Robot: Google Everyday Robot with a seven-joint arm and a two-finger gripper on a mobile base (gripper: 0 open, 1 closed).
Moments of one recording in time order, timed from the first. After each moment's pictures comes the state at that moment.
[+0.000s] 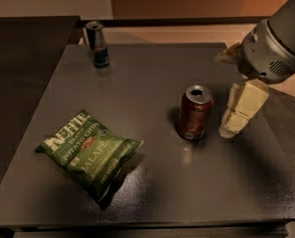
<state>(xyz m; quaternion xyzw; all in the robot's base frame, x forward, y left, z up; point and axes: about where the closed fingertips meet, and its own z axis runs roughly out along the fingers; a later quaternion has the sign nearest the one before) 0.457 -0.153 0.935 -0.63 0.74 0.09 0.22</state>
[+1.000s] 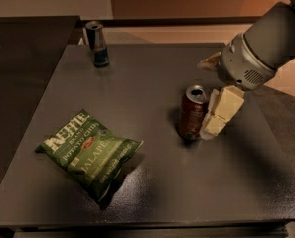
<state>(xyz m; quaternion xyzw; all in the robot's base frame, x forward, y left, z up) 0.472 -0.122 0.909 -0.64 0.72 0.13 0.23</state>
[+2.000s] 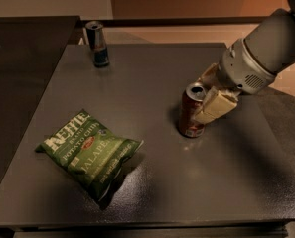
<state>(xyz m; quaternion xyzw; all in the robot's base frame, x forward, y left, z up) 0.468 -0.120 0.902 -0.64 0.72 0.14 0.23</state>
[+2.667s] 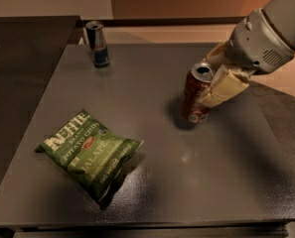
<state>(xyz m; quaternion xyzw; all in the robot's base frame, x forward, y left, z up) 0.464 -0.121 0.953 -0.65 0.70 0.14 0.26</state>
